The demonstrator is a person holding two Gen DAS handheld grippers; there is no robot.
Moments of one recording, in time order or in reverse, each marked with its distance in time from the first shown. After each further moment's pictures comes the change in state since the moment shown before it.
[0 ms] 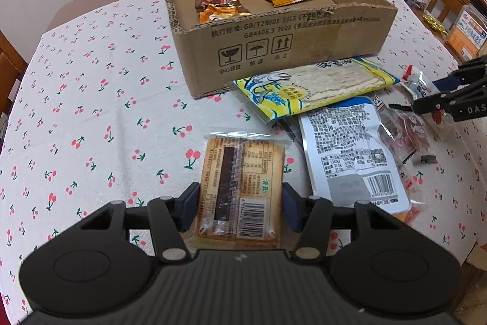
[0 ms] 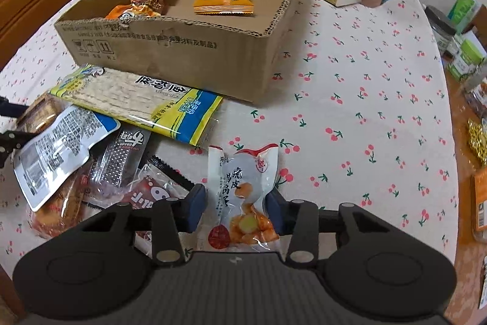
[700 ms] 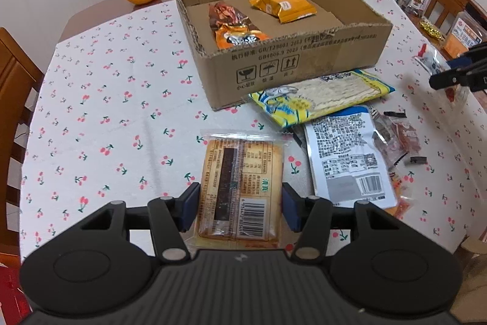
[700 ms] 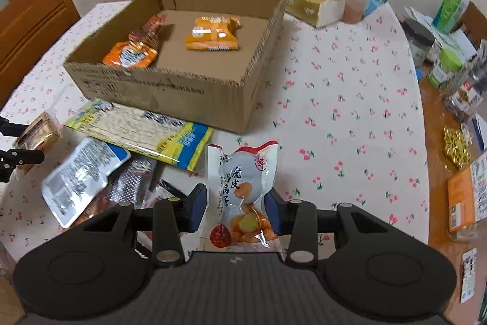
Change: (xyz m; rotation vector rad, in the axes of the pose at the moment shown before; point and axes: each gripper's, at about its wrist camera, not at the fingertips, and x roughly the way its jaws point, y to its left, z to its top) left arm -0.036 0.009 0.005 0.018 -0.017 0.015; right arm -0.050 -0.010 0.019 0.030 -0.040 0.002
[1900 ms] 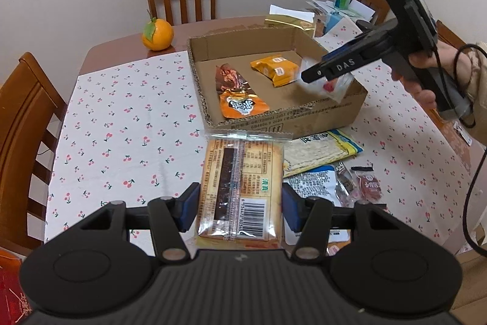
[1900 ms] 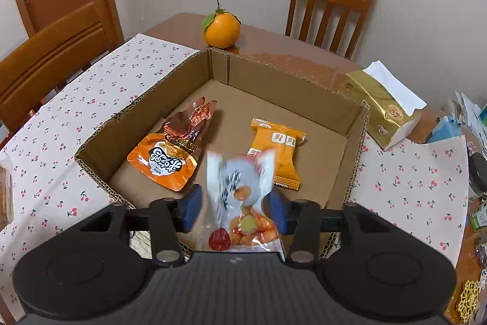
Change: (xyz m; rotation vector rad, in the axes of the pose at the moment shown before) left arm -0.070 -0.005 0.022 -0.067 -0.138 -0.005; right arm 0.050 0.051 0.134 -0.215 -0.116 0.082
